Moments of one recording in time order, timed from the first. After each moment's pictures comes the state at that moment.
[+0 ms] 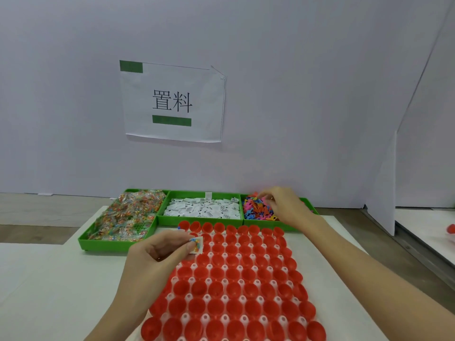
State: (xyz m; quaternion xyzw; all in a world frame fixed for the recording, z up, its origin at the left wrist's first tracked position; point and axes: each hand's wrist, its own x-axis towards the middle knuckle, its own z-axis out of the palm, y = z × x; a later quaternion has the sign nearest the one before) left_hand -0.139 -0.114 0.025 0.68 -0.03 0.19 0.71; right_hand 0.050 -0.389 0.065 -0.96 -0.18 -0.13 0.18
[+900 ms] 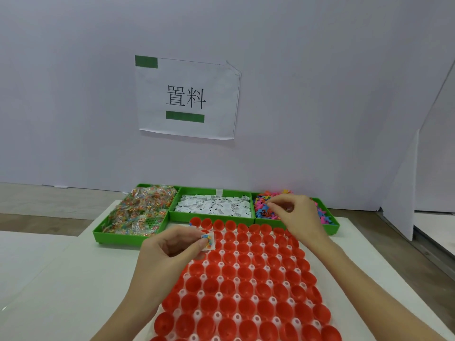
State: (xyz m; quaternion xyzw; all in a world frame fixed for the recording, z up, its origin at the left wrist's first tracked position) left_hand -0.138 -0.111 0.025 0.68 -0.03 0.19 0.70; right_hand 0.007 -0.375 0.048 -0.88 -0.16 -0.21 0.40
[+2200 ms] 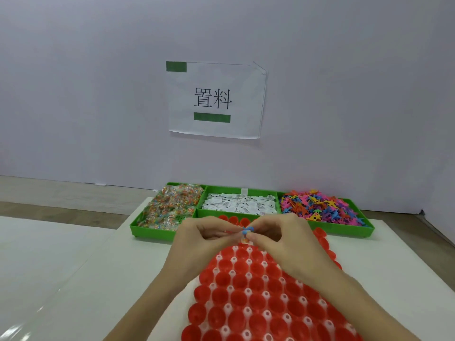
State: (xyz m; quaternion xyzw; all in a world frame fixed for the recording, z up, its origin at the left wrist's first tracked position) left_hand -0.126 -0.101 0.041 0.75 -0.09 0.17 0.63; right_hand -0.093 -0.297 0.068 -0.85 -0.26 -0.07 0.45
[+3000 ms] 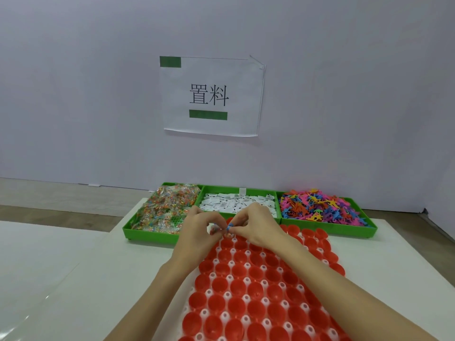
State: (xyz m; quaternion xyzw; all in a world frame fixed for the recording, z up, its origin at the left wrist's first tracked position) left_hand -0.043 -0.080 -0.010 0.89 -0.08 0.29 0.35; right_hand 0.009 -0.248 0.029 -0.92 -0.24 0.00 0.32
